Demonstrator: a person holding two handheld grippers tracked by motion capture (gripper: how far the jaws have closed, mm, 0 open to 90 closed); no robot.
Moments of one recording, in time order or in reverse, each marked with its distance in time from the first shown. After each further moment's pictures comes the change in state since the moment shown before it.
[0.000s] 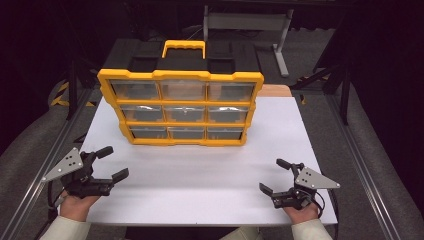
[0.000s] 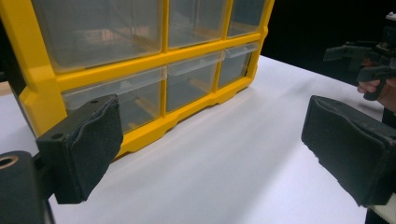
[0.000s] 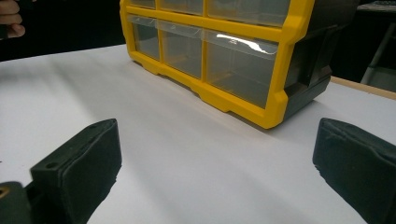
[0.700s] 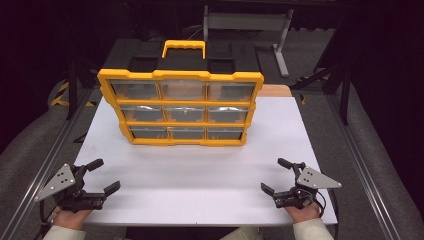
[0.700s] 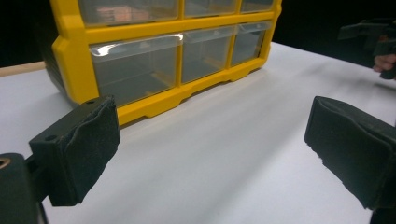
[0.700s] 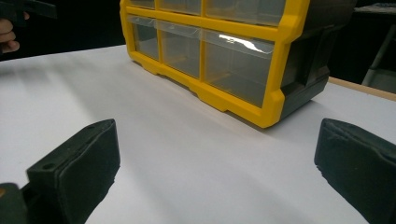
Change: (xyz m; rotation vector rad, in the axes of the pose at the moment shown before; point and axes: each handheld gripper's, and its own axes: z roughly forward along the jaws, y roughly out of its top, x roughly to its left) left arm 0.001 -0.040 -0.019 -0.011 0.069 0.006; right arm -0.006 -0.003 -0.002 -0.005 0.002 -0.003
